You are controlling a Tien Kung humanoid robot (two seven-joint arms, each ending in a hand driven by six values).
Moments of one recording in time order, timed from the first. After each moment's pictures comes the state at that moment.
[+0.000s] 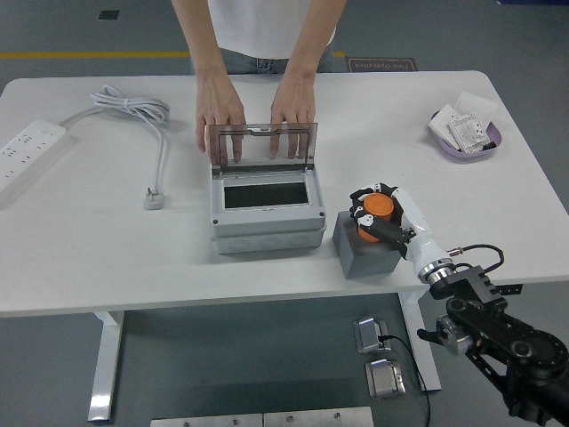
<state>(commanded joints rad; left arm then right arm) -0.15 0.26 -0.73 -0.18 0.86 0.03 0.20 0.29 -0.30 0.80 1.18 -0.90 -0.27 0.37</state>
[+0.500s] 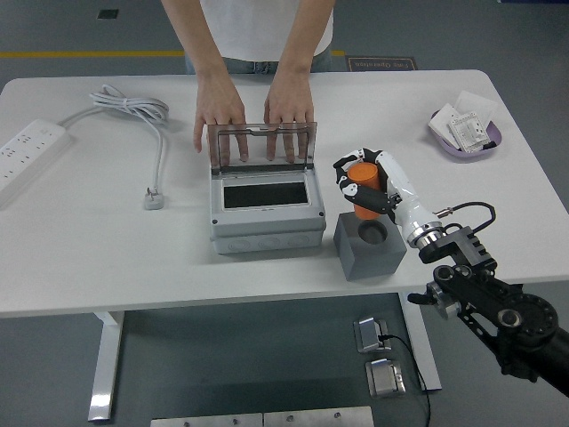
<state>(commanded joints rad) -0.15 0.26 -0.72 -0.18 0.85 0.04 0.20 0.45 -0.29 0.76 1.17 -1.00 -0.31 0.31</state>
